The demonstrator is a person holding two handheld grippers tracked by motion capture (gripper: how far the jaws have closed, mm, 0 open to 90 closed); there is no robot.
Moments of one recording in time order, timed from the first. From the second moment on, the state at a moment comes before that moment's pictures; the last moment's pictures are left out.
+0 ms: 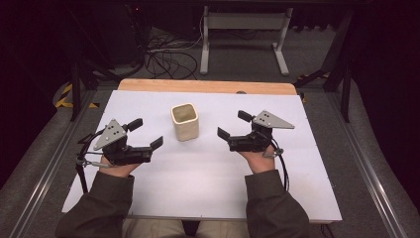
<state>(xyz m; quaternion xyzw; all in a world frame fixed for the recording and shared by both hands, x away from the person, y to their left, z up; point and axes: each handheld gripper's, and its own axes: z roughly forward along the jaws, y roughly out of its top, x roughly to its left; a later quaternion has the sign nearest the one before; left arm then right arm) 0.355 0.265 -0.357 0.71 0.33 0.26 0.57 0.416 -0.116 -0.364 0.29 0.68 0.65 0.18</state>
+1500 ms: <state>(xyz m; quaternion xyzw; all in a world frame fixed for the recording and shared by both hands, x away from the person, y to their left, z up) 0.348 0.275 -0.357 0.70 0.34 0.26 0.57 0.389 -0.205 -0.366 0.34 0.65 0.65 0.22</state>
